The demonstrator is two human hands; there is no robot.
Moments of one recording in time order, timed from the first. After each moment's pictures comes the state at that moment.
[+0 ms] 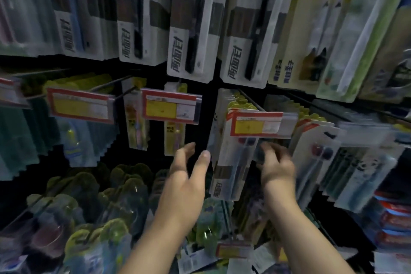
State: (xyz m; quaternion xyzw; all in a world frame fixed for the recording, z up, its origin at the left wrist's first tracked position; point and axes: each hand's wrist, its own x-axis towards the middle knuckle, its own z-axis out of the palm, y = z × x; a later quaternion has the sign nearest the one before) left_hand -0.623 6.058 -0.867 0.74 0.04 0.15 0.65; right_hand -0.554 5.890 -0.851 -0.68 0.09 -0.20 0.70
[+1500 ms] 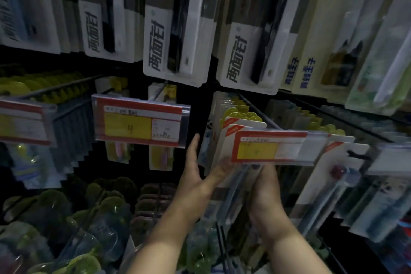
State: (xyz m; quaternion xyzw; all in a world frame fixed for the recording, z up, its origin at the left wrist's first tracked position) left_hand -0.531 6.037 -0.888 0.66 -0.09 0.10 0.74; right_hand -0.522 5.910 -0.859 -0.62 -0.04 -0.08 0.78
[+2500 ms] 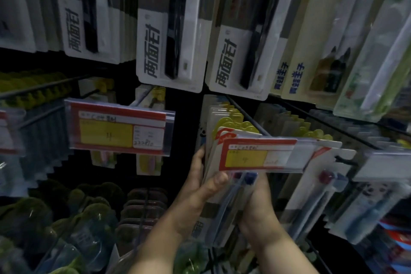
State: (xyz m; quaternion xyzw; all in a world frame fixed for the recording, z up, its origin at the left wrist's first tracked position) left_hand -0.518 6.031 -0.900 0.62 -0.18 0.01 0.77; right_hand -0.526 5.901 -0.865 -0.55 -0.06 -0.01 0.84
